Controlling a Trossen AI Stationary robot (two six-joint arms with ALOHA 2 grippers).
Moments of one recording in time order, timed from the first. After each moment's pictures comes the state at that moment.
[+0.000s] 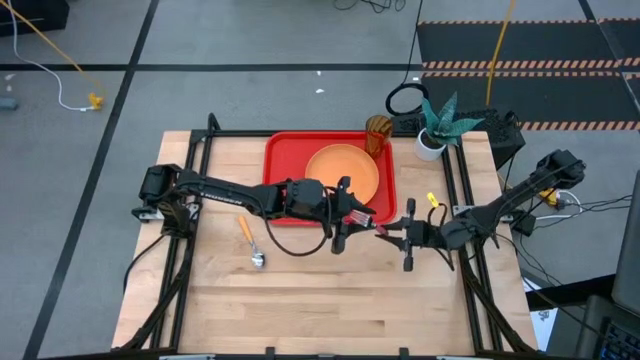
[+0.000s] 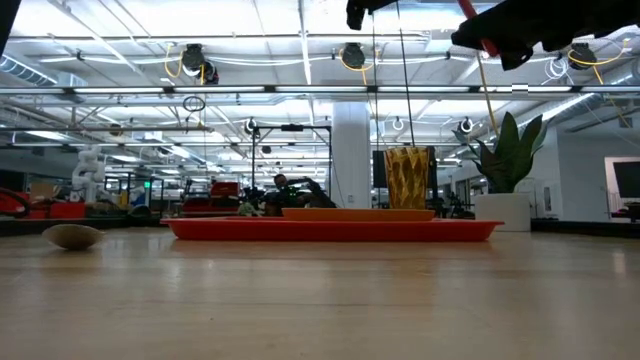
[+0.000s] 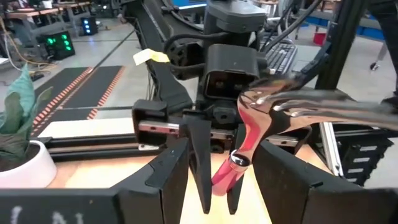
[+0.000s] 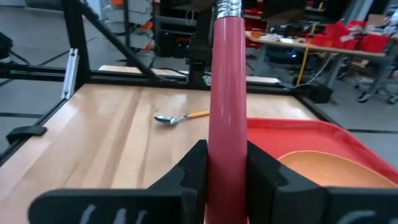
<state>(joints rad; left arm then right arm) -0.06 1.79 1.39 0.26 0.05 0.02 0.54 0.94 0.37 0.39 0.63 0.01</state>
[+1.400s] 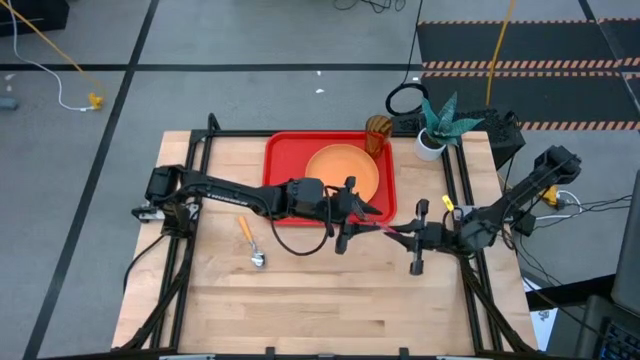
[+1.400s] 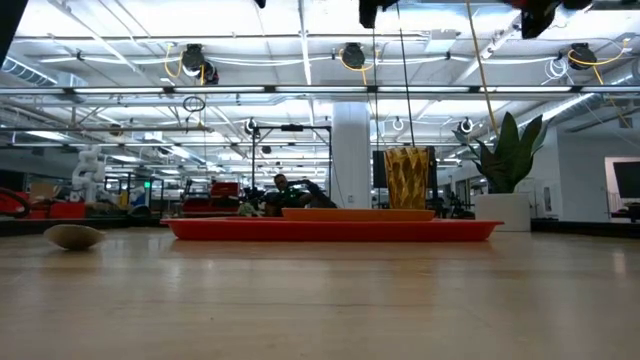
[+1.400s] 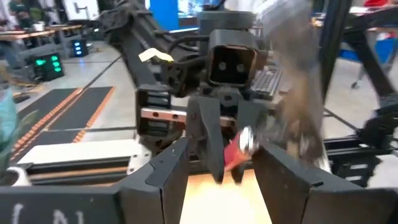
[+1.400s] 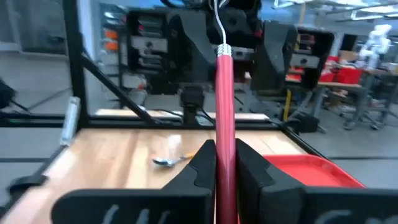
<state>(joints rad) -0.06 1.84 1.39 0.40 0.12 0.02 0.66 0.89 0.37 0.56 0.80 -0.08</state>
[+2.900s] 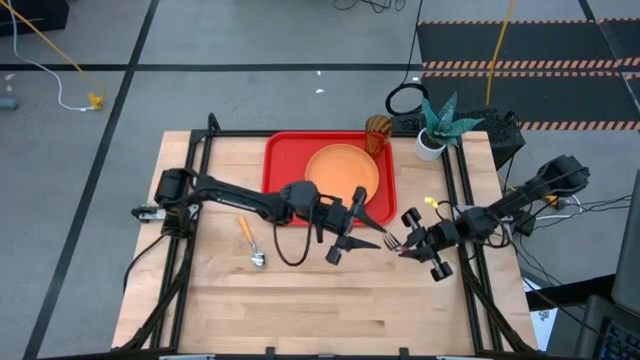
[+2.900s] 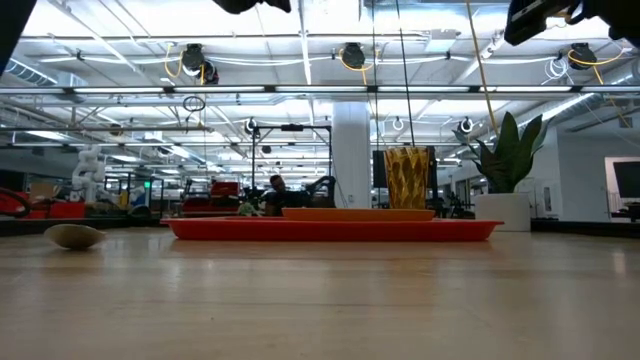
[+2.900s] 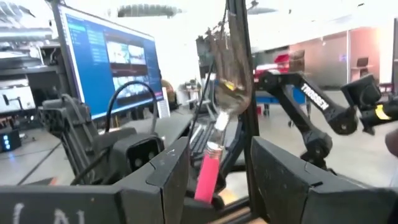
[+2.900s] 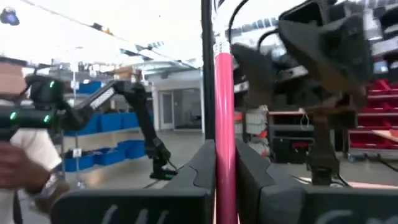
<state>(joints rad) -0.08 1.91 1.39 0.77 0.40 0.08 0.44 0.97 0.10 1.23 0.04 0.06</state>
